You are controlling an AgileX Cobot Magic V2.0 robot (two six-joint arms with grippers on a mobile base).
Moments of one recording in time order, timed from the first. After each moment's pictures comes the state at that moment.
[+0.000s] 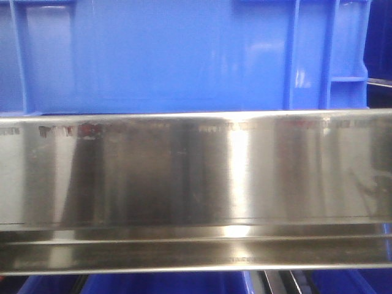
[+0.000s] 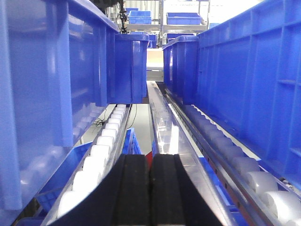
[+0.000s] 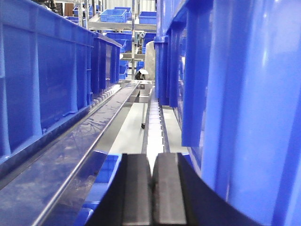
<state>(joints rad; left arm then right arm) 0.01 0.01 0.00 -0.07 0.03 0.08 0.22 0.00 0.00 0.05 0.04 -0.06</state>
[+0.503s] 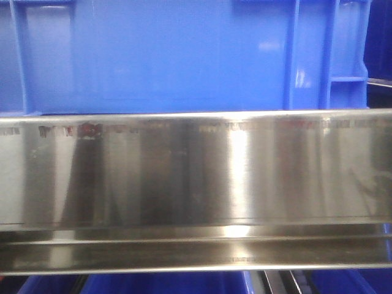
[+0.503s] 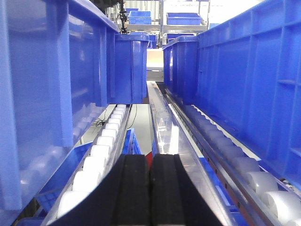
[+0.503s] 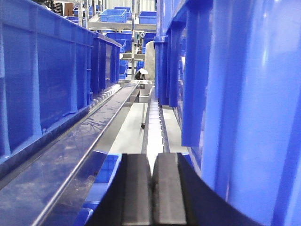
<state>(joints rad) 0.01 0.01 0.00 -0.07 0.03 0.08 0.22 0.00 0.00 0.05 0.04 -0.06</state>
